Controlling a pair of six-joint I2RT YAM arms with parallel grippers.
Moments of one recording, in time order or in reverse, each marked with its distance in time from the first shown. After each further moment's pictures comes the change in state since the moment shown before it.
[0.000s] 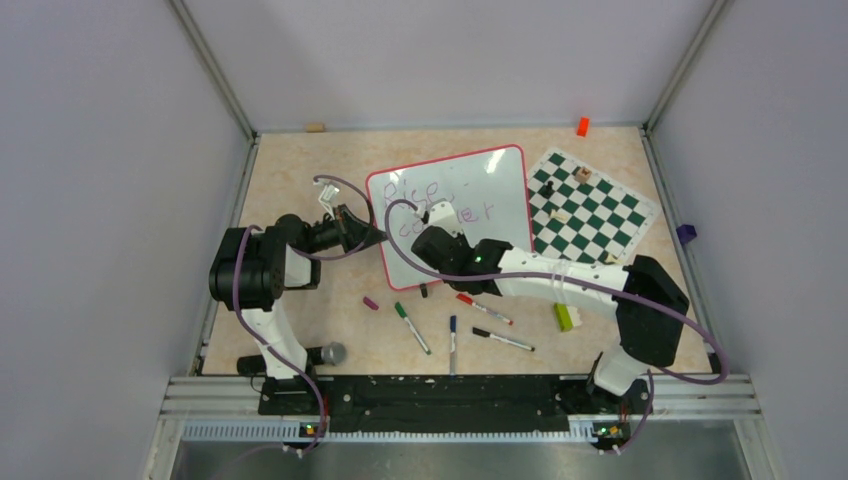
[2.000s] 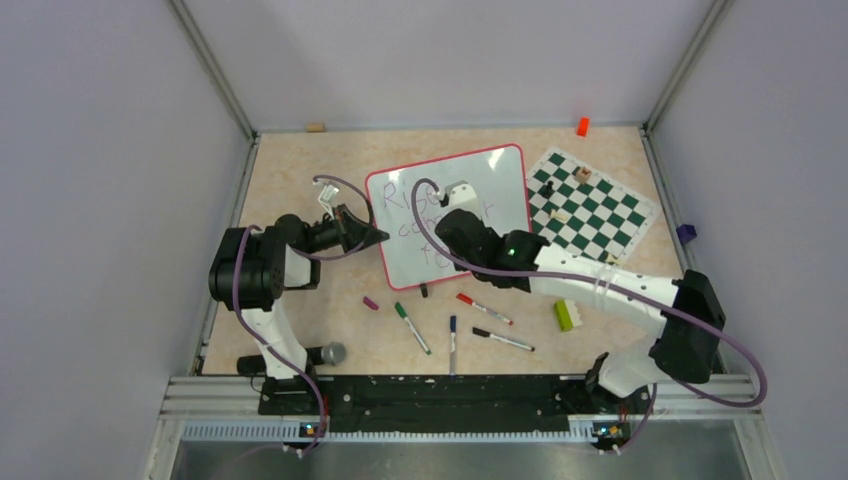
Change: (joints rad) left arm 0.003 0.000 0.000 0.002 0.001 -0.003; right arm -0.031 -0.157 -0.008 -0.027 -0.053 -0.021
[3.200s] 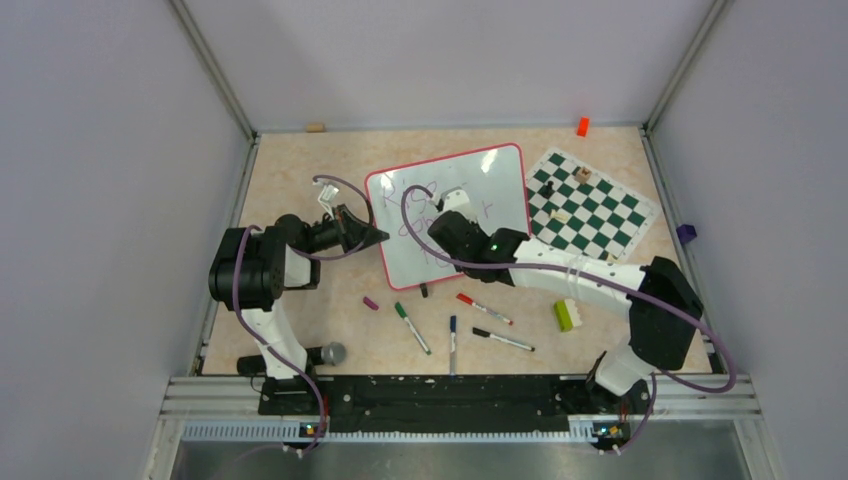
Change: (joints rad) left arm 0.001 0.000 0.000 0.000 -0.001 -0.004; right arm -0.059 0.105 -0.014 0.023 0.015 -0.025
